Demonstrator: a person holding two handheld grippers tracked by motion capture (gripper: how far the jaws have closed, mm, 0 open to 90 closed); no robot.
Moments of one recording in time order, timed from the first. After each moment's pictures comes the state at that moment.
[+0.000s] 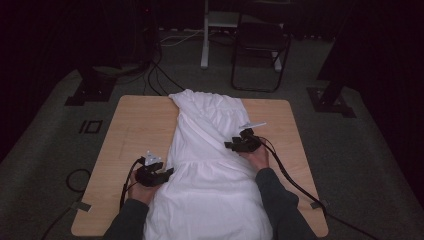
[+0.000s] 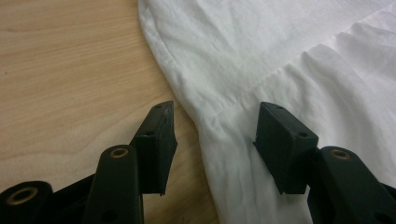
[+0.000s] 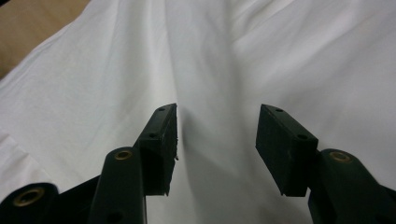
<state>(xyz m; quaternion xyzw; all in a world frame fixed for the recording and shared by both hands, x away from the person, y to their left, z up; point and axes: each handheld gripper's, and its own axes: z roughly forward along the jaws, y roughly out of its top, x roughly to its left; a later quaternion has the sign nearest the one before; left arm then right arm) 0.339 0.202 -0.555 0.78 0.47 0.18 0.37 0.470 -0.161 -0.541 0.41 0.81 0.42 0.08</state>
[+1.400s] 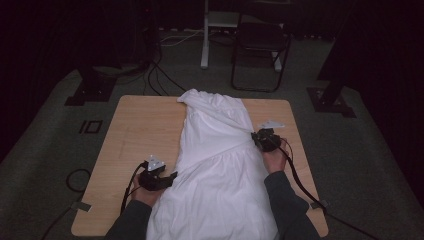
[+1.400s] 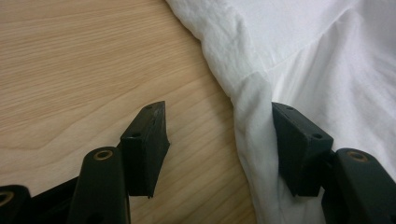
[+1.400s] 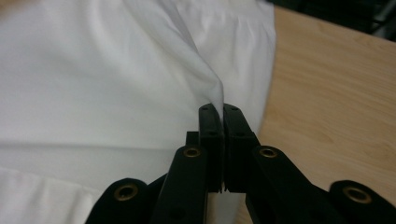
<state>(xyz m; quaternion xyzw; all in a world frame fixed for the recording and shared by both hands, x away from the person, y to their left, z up) 0.332 0.192 -0.564 0.78 0.46 0.19 0.38 0.442 -0.212 -0.508 0.46 0.77 0.36 0.26</state>
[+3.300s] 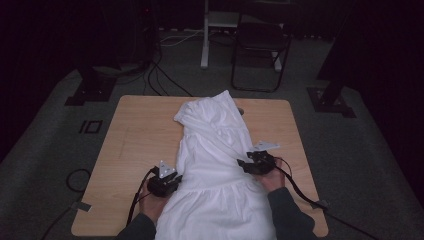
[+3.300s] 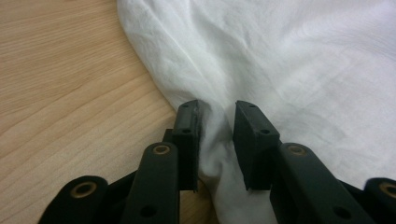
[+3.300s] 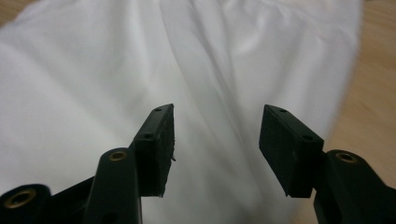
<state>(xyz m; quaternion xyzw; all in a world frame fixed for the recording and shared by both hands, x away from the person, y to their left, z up) 0.312 0.161 -0.562 0.80 0.44 0.20 0.36 0.379 -0.192 -0.529 0.39 0.81 0.39 0.17</state>
